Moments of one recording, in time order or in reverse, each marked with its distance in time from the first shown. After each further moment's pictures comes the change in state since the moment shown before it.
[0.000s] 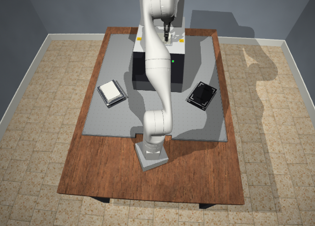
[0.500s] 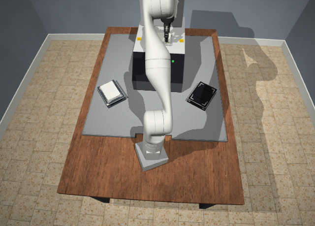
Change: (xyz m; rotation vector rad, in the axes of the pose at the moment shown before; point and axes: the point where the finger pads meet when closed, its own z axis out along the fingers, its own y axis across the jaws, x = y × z) arm 0.000 -0.001 0.005 0.002 0.000 0.001
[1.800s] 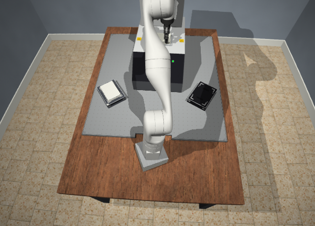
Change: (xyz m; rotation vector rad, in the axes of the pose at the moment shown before) arm 0.000 0.000 0.010 -0.001 0.000 -0.001
